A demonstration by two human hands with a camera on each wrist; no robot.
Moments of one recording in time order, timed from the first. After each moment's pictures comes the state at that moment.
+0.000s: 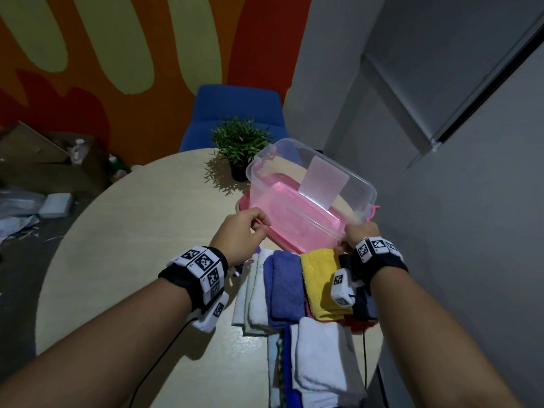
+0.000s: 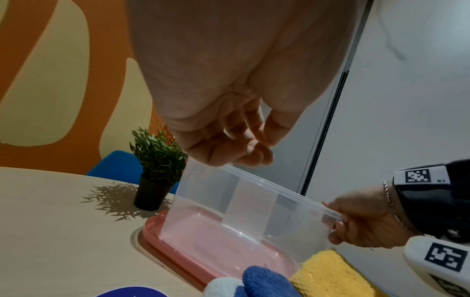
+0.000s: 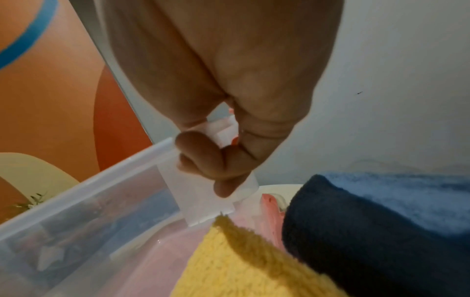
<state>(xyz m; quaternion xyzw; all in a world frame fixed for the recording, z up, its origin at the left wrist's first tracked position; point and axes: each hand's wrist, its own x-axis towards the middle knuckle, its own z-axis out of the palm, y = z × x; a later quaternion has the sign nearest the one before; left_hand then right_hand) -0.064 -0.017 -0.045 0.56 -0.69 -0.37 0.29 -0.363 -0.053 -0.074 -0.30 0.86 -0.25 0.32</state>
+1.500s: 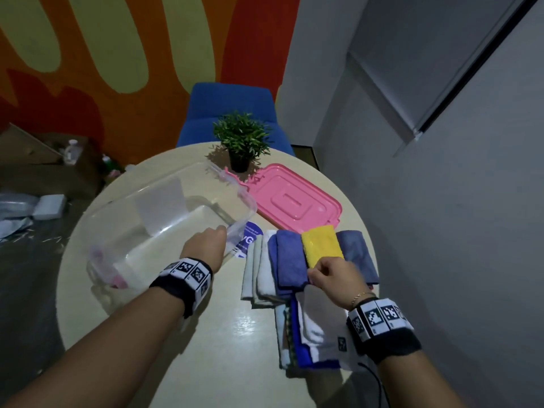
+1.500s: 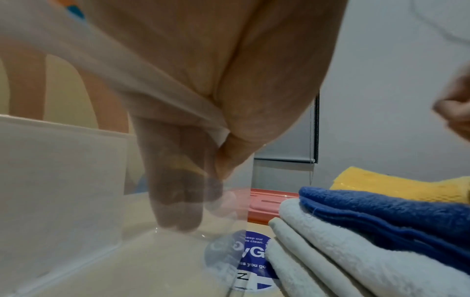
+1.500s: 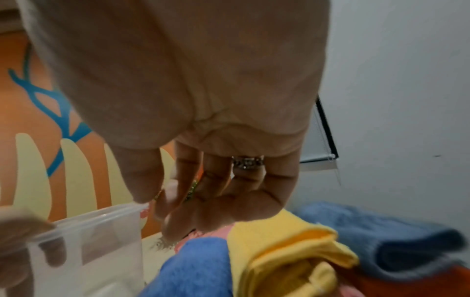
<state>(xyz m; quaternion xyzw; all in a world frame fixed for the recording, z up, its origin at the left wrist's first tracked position) 0.002 0.038 -0.073 0.64 -0.76 -0.11 -0.08 -0.275 0.122 -0.053 -0.61 0.73 -0.11 0.28</state>
